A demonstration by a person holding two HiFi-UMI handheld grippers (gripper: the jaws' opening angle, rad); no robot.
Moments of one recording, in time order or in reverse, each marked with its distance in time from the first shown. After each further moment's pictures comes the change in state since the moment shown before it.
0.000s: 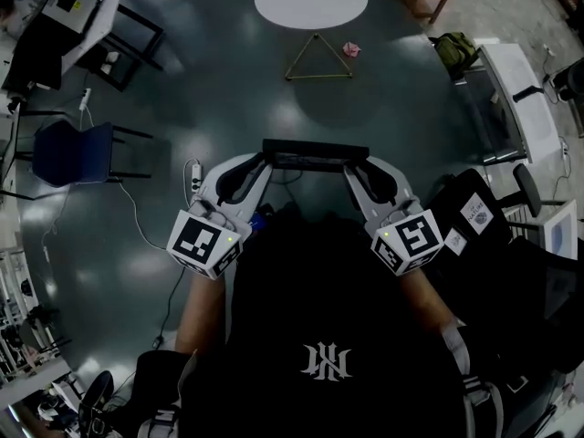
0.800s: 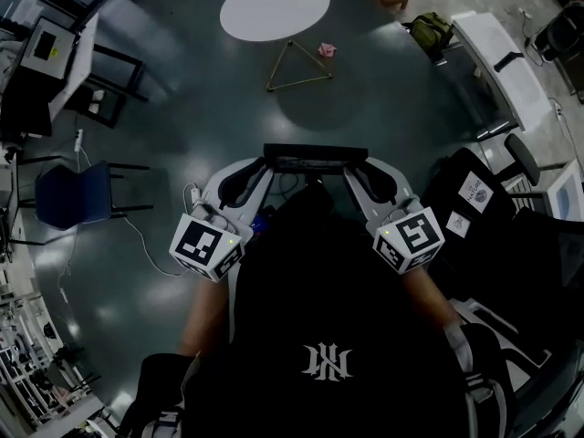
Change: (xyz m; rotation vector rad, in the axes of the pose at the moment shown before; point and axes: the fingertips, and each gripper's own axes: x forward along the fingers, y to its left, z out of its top) left arm 0.047 -0.027 0.019 0.025 0.011 -0.141; right arm -0.033 -0.039 0.006 0.051 -0.024 -0.120
